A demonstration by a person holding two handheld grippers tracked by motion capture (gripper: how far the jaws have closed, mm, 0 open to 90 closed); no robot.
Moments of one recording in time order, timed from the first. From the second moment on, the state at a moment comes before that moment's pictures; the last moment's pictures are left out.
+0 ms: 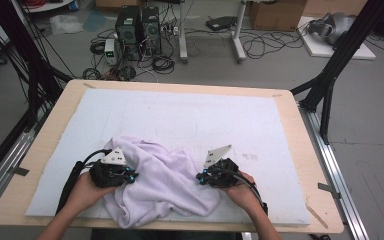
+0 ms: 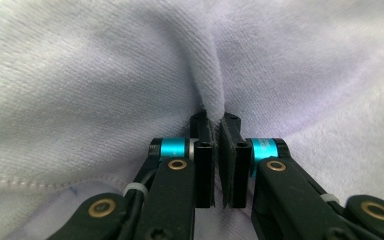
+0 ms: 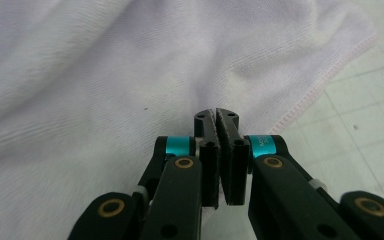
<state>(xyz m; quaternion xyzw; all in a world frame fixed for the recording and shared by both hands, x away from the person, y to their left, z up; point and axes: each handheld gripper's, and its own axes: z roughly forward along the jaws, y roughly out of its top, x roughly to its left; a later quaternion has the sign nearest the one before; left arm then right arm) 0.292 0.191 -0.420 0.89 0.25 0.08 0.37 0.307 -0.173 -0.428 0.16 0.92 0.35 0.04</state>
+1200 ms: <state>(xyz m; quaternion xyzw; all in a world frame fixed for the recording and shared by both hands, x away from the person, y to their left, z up) 0.294 0.189 -0.407 0.88 0.26 0.08 0.38 0.302 -0.202 -0.428 0.21 0.90 0.38 0.06</state>
